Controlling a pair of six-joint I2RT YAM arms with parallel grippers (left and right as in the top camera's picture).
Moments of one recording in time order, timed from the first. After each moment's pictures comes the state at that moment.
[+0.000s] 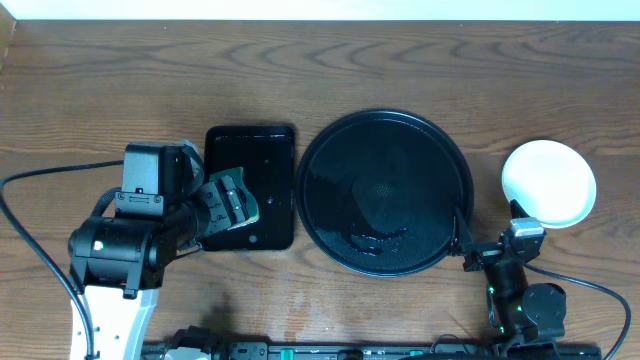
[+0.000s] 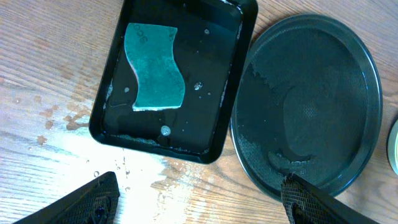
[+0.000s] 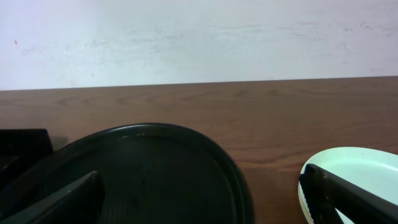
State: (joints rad) left arm -0.11 1.03 1.20 -1.24 0.13 -0.48; right arm 0.13 0.01 0.01 -0.07 -0.03 0.10
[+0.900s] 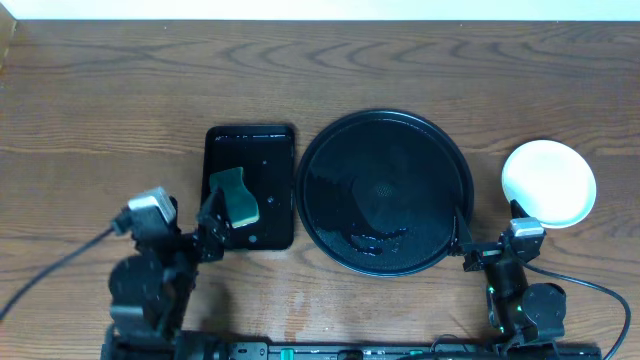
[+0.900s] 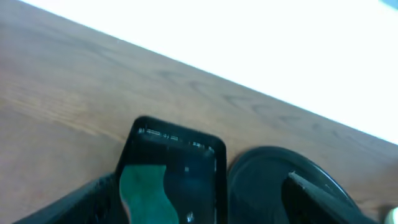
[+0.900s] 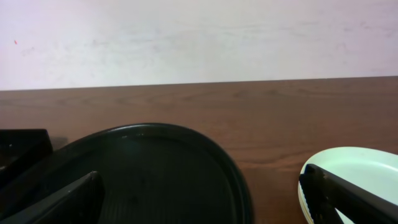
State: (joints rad) left arm -0.06 0.33 0.55 -0.49 0.02 -0.40; right arm 0.13 0.01 0.01 -0.07 -0.03 0.10
